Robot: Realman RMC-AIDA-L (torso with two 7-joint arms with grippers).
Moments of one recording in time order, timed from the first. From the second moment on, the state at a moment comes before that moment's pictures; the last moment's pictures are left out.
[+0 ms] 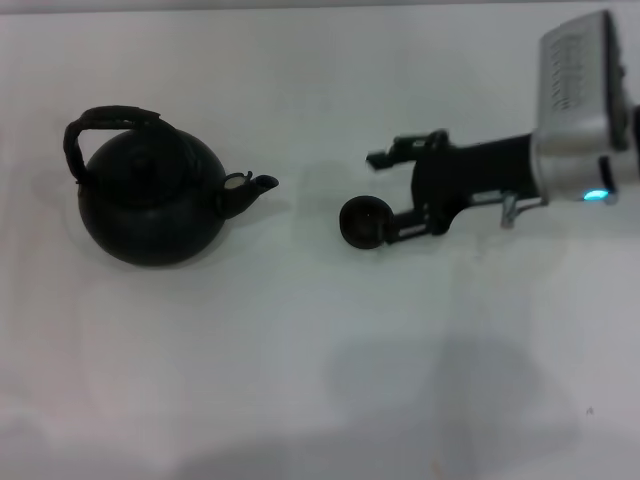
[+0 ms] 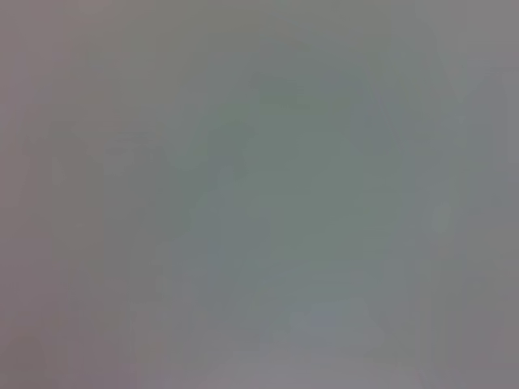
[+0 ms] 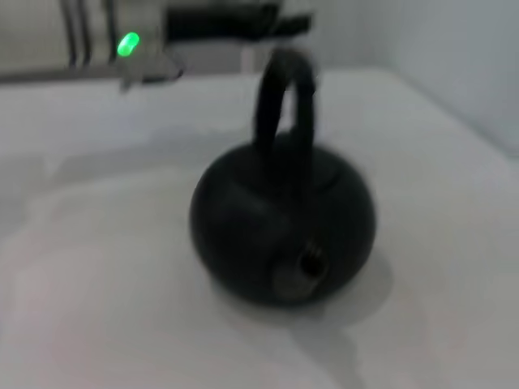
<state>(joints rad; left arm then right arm) -0.40 -2.08 0.82 0.04 0.35 1.13 -0.20 0.56 2.01 -1.42 -0.70 1.43 1.18 -1.80</state>
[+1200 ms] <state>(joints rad) -0.19 -2.09 0.88 -0.03 0.66 1.53 -0.19 0.38 1.98 -0.43 -0.43 1.49 1.10 -2.23</state>
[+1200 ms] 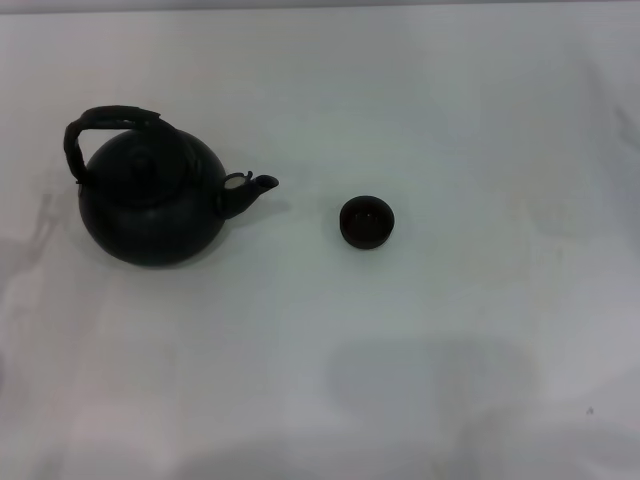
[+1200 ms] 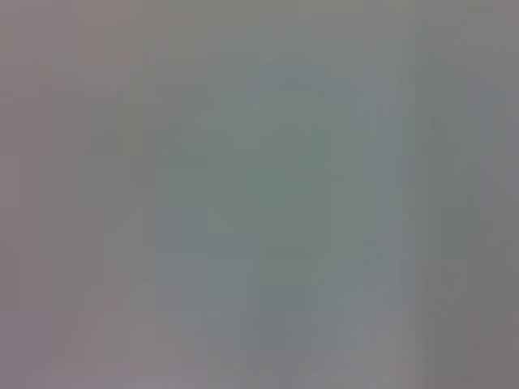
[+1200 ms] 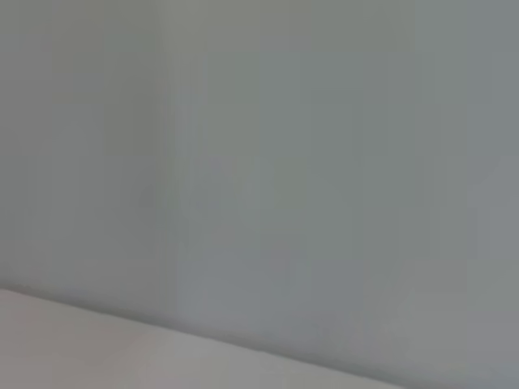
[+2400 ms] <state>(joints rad) -0.27 -2.08 0.88 -0.04 0.89 1.51 -0.22 0.40 2.00 -0.42 -0.41 1.50 1.07 -2.23</state>
